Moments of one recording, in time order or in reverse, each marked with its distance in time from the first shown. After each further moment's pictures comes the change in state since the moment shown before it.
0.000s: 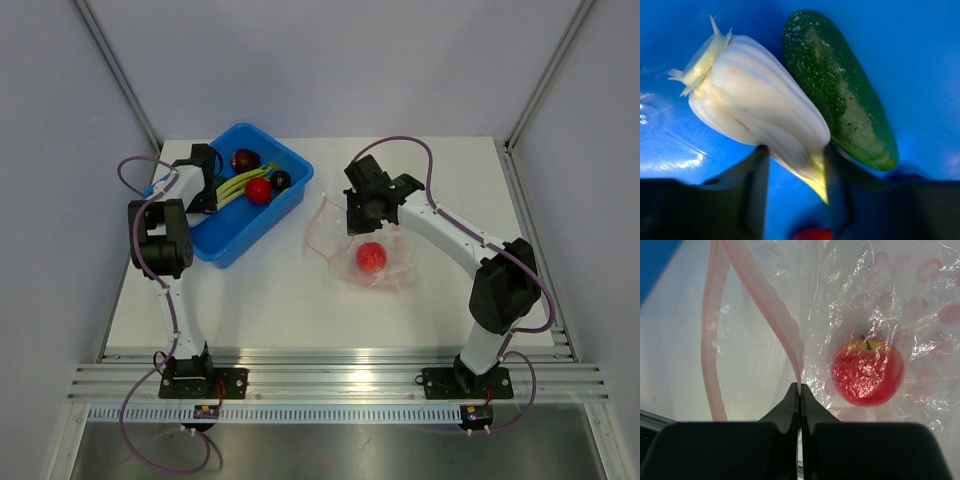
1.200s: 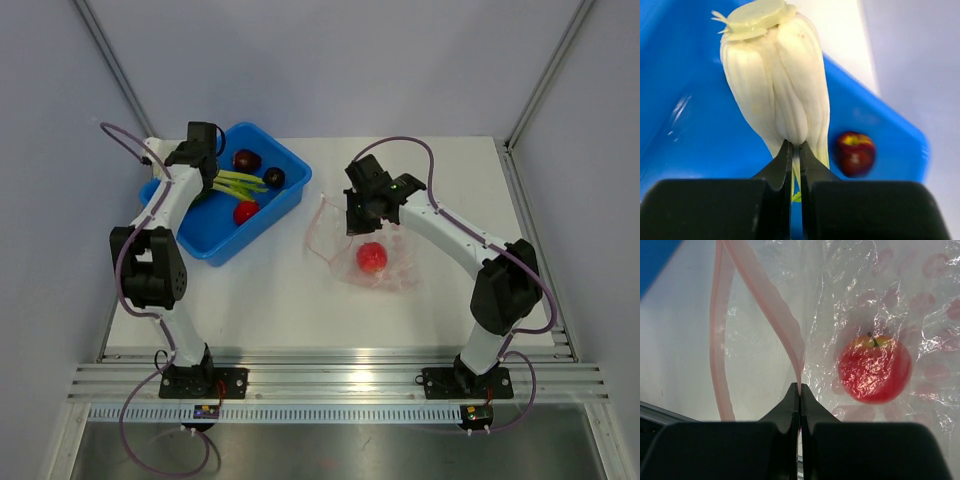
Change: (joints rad) left arm -0.092 -0.297 -0.065 0.137 -0.281 0.393; right arm -0.001 -0.007 0.000 -0.004 -0.026 0.008
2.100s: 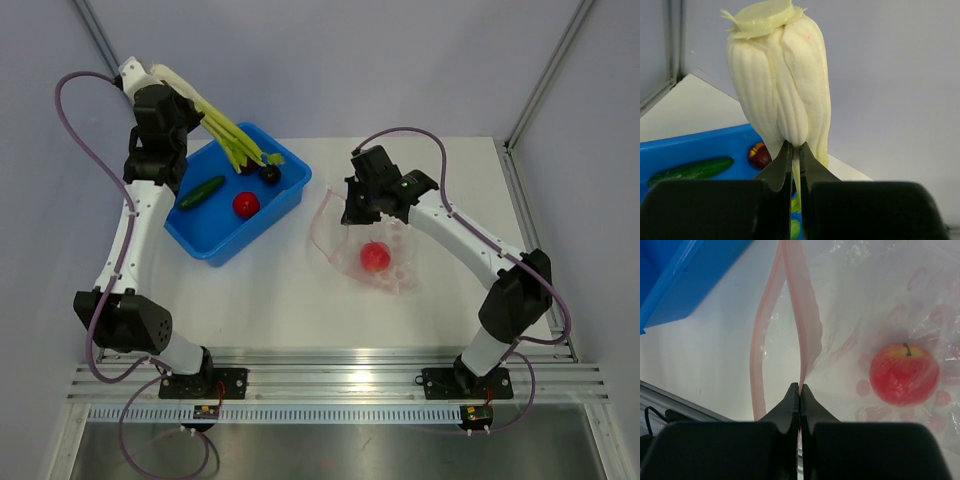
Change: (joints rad) left arm -0.015 -0.318 0.042 0.415 0.391 0.769; right arm 0.000 -0.065 0.024 0.031 -0.042 0.043
